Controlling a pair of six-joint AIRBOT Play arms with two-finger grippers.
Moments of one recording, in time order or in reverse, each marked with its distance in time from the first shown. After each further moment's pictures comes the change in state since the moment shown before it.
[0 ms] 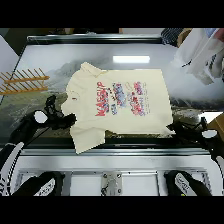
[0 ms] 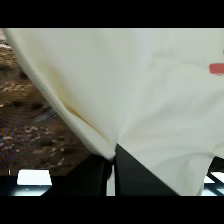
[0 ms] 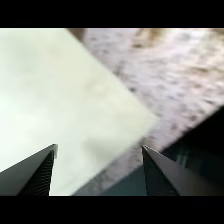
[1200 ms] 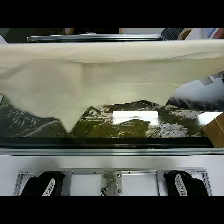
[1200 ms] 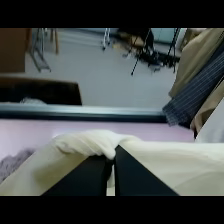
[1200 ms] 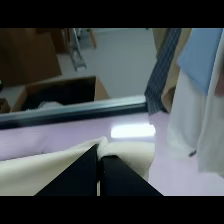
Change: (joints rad) left arm 0.000 0.566 0.950 0.150 -0.233 -0.005; right arm 0.124 0.423 1.069 -0.221 0.206 -0.155
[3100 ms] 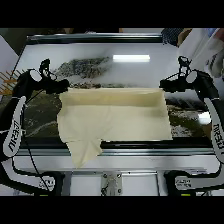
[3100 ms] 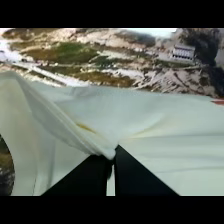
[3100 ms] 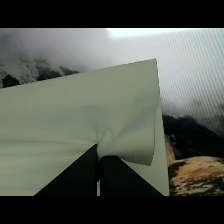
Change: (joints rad) left arm 0.111 -1.101 -0.203 -0.098 0.148 0.140; right arm 0.240 -0.954 -0.103 -0.225 -0.056 0.089
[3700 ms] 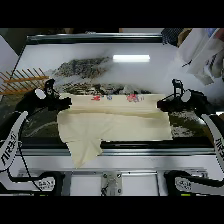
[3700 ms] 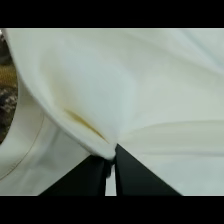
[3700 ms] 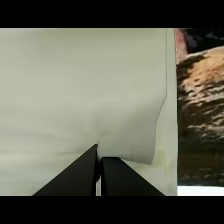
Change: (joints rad) left arm 0.003 0.120 -0.334 -0.003 0.076 0.035; right arm 0.014 0.125 -0.329 -0.021 0.002 0.008
